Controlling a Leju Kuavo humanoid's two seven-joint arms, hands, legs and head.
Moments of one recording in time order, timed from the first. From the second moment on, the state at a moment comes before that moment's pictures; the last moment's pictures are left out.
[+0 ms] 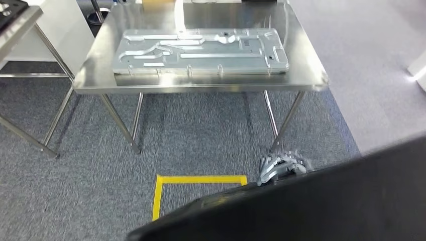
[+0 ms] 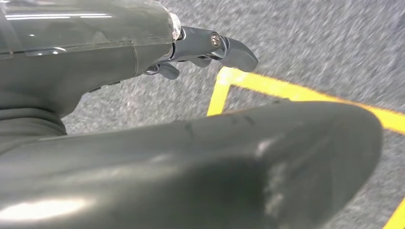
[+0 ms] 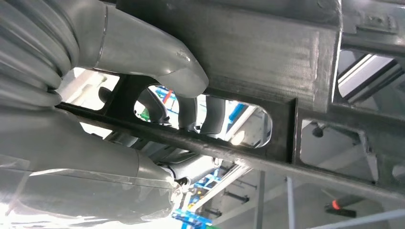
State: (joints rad) left arm -0.06 0.01 1.15 -0.23 -0.72 -0.08 -0.28; right arm 0.04 -0.09 0.32 -2.01 0.15 0.11 -0.69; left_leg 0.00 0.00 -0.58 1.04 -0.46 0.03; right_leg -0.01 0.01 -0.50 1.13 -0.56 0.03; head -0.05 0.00
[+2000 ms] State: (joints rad) left arm -0.06 0.00 1.22 -0.24 -0.72 -0.08 -0.31; right arm 0.07 -0.12 0.36 -2.25 0.21 -0.08 -0.69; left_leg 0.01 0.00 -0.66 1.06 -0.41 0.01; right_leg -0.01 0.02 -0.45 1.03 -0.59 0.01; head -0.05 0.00
